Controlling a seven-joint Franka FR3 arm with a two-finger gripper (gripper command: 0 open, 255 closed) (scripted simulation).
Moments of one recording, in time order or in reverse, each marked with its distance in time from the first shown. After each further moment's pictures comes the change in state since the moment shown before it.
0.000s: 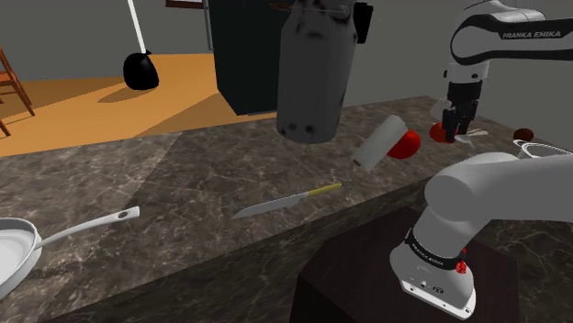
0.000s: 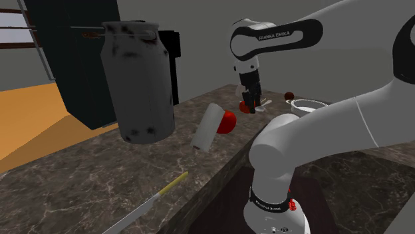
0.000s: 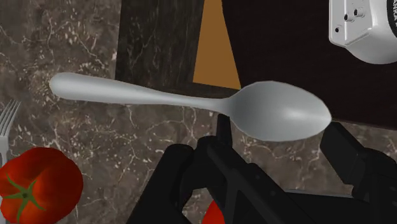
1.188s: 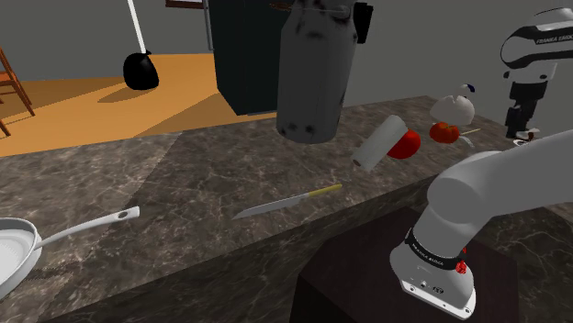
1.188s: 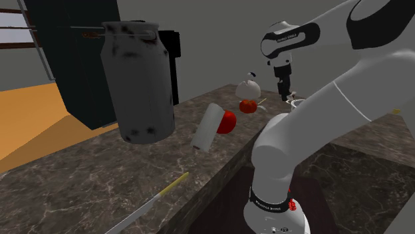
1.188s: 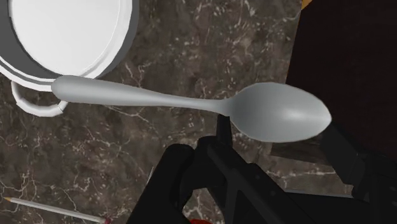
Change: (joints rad) arm 0.076 0.263 -0.523 0.389 -0.262 0.160 -0.421
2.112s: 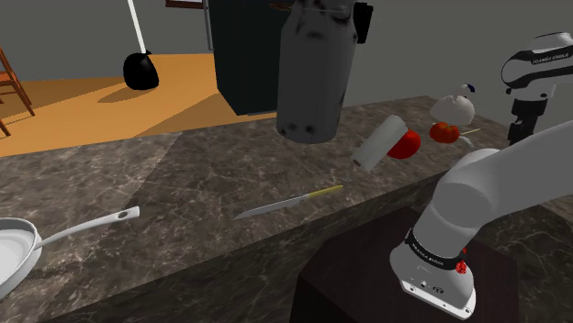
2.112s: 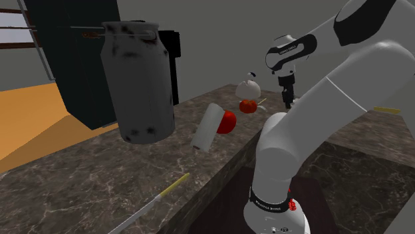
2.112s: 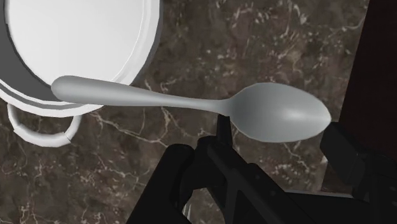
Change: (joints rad) arm 0.133 0.075 -0.259 0.037 -0.053 0.154 -0.046
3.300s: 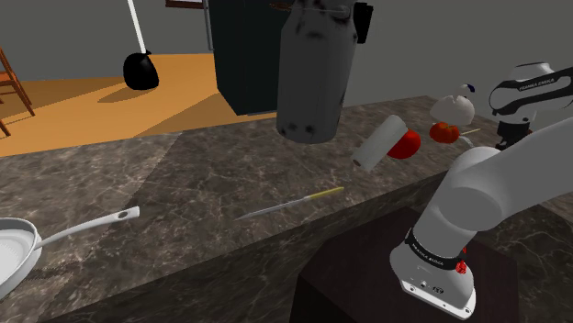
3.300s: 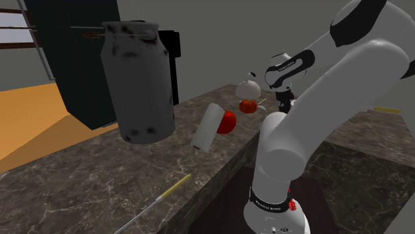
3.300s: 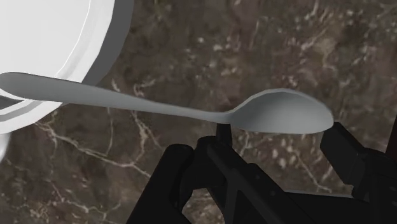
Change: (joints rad) arm 0.122 0.012 -0.210 -0.087 -0.090 0.166 0.077
